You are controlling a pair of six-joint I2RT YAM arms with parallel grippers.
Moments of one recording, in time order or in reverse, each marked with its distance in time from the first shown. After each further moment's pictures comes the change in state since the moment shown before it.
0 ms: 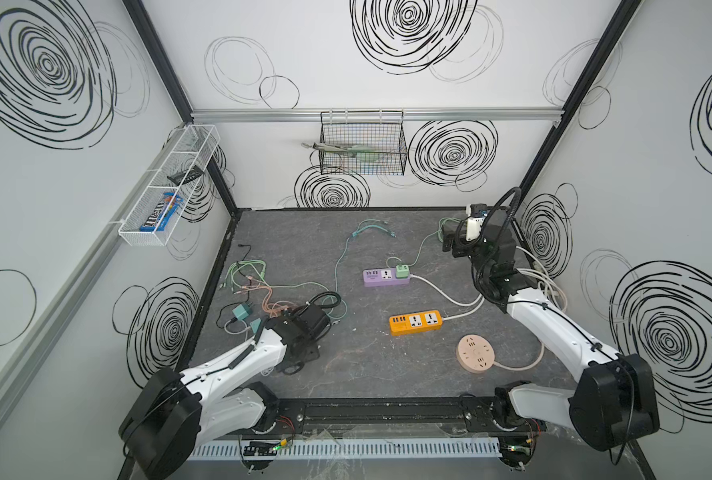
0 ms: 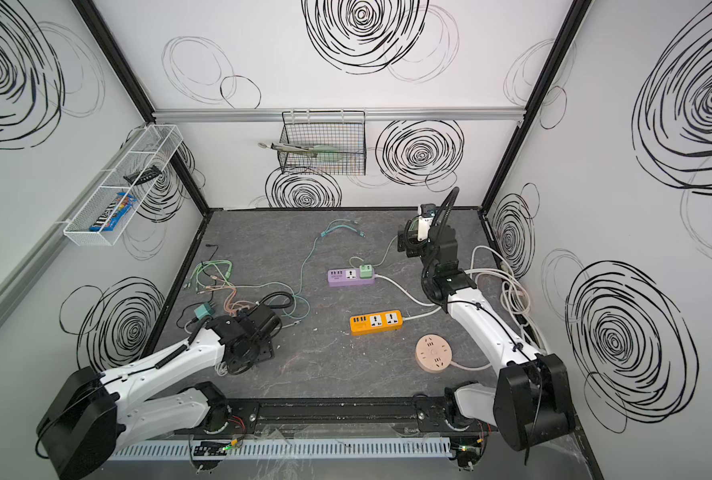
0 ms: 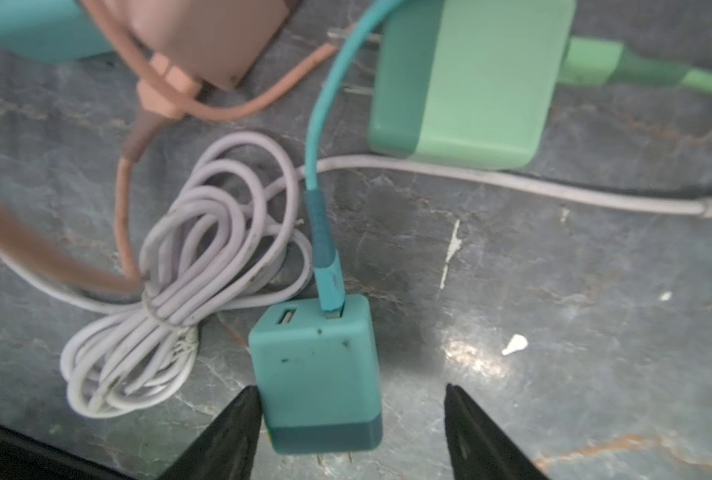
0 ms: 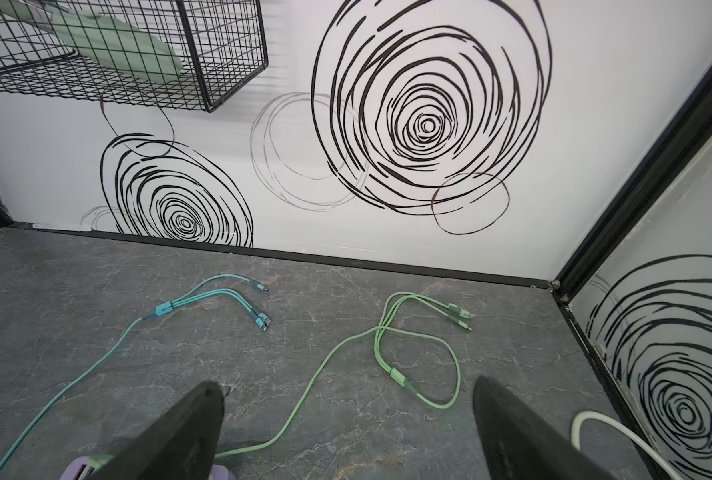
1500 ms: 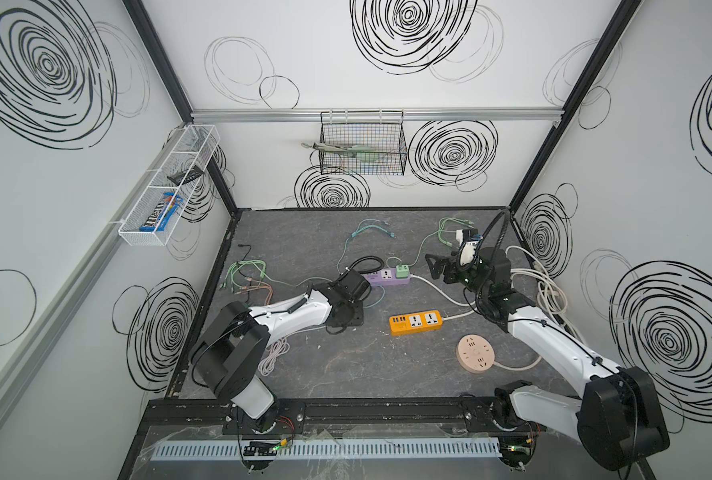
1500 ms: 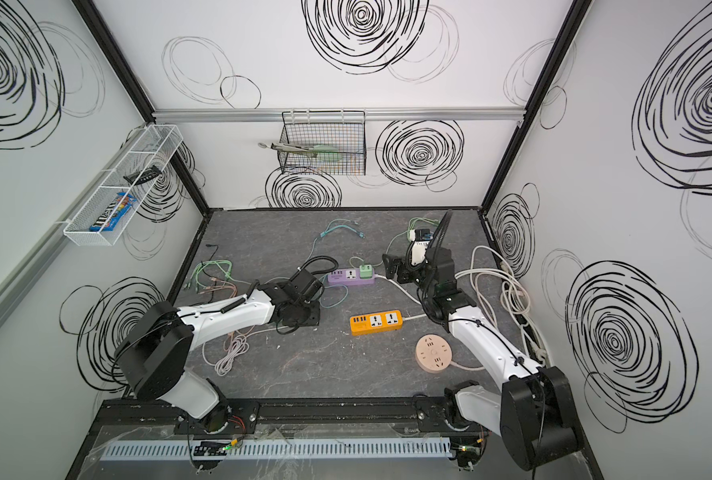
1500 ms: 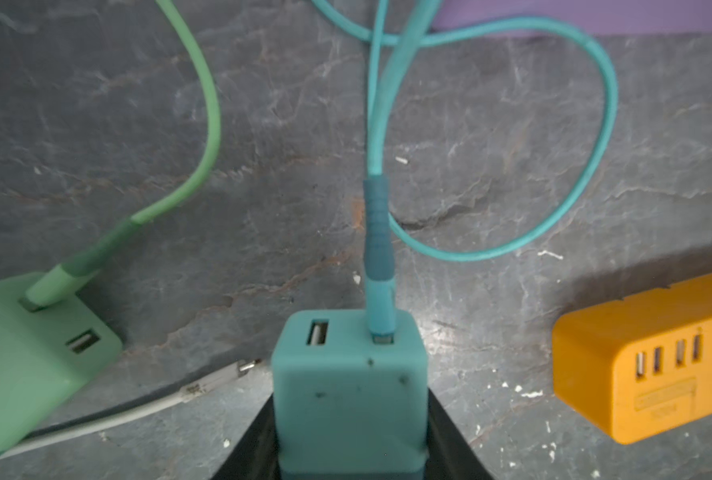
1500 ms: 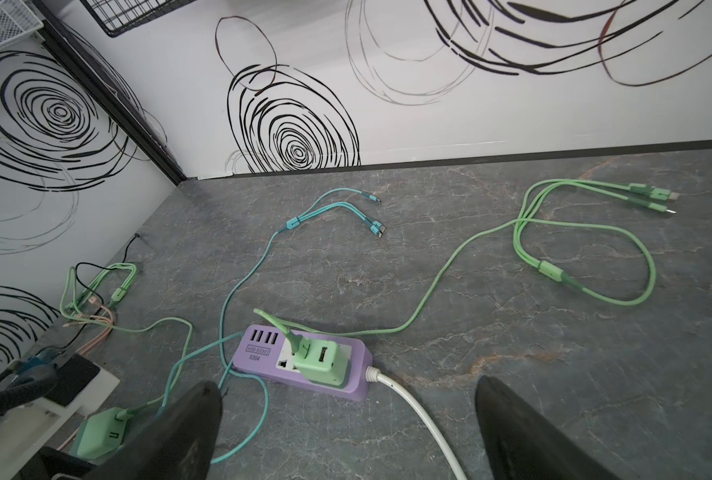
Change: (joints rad) left arm -0.087 0.457 0.401 0.323 0.176 0.285; right arm 0.051 -0.076 -0.187 -0.048 -0.326 0.240
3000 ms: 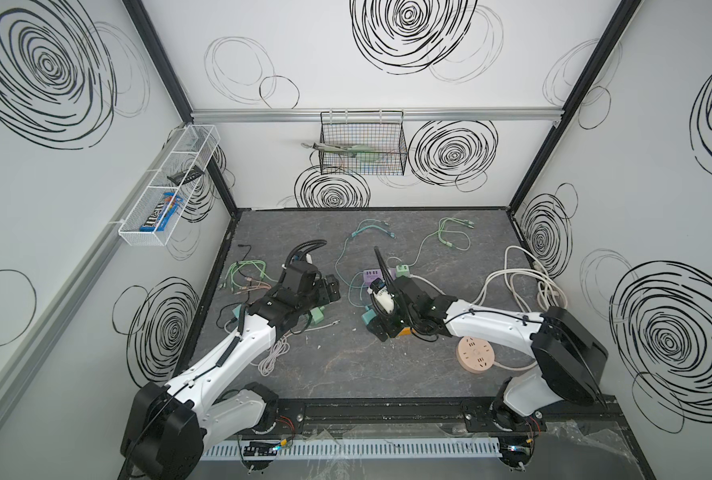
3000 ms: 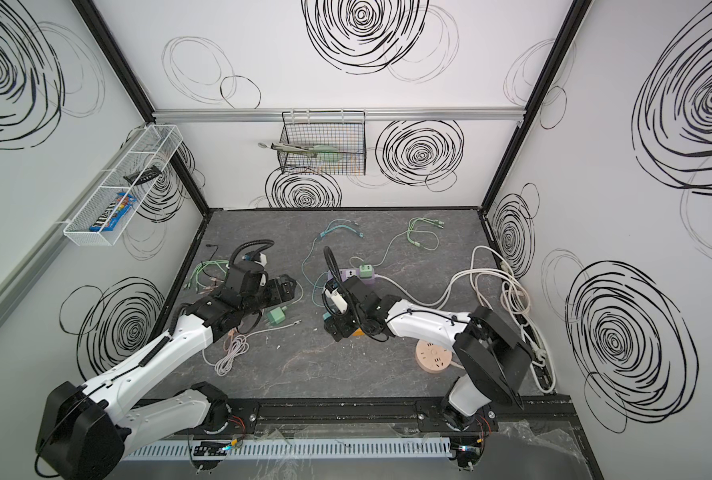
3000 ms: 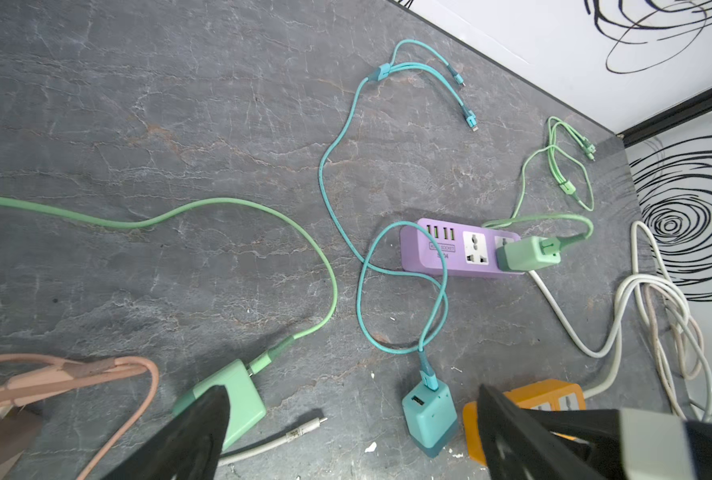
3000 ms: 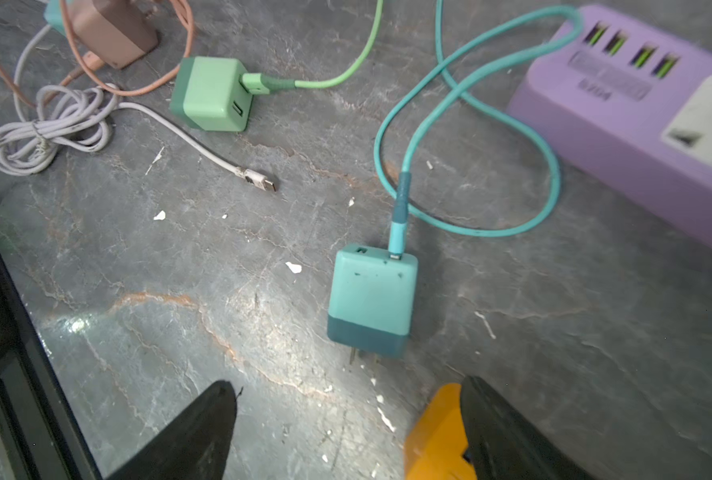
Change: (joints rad) left arm 0.276 -0.507 -0.202 0.190 -0.013 0.058; right arm 0.568 0.438 0.235 -0.388 0.057 -0.060
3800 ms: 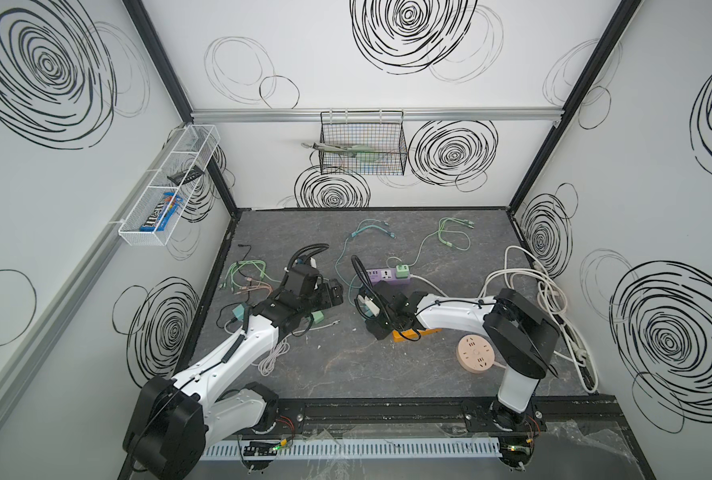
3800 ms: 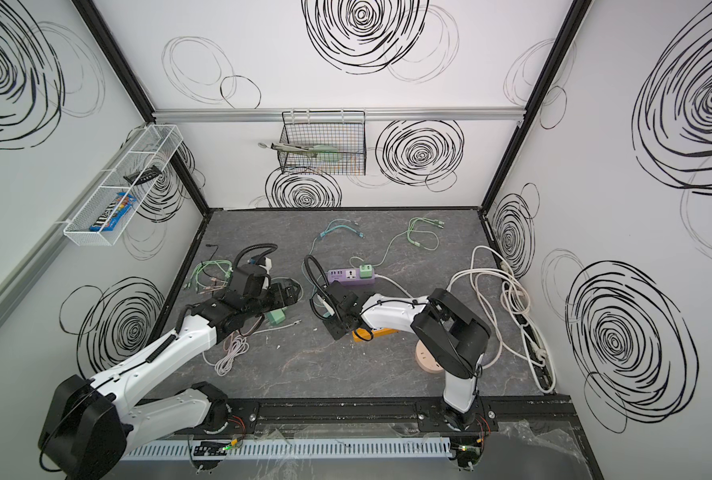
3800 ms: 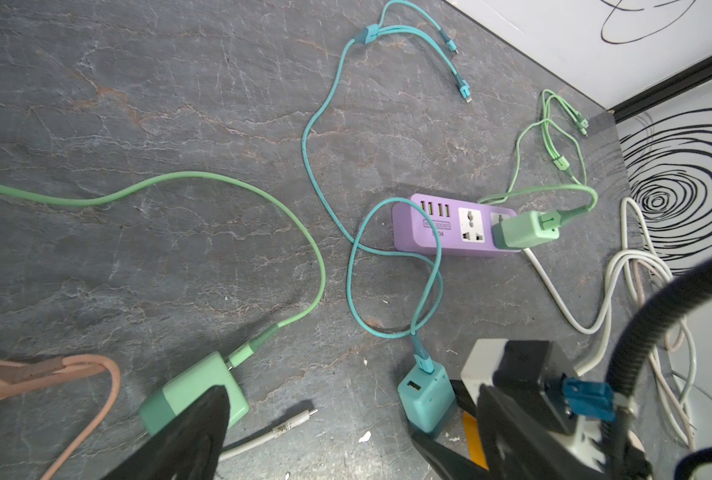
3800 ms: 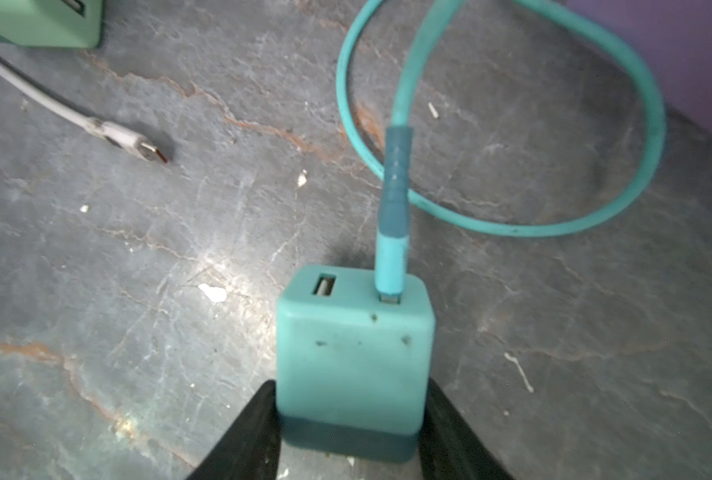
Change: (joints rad) left arm 0.008 0.026 -0.042 0.054 0.084 0.007; right arm 0.048 0.193 0.095 -0.026 0.123 0.003
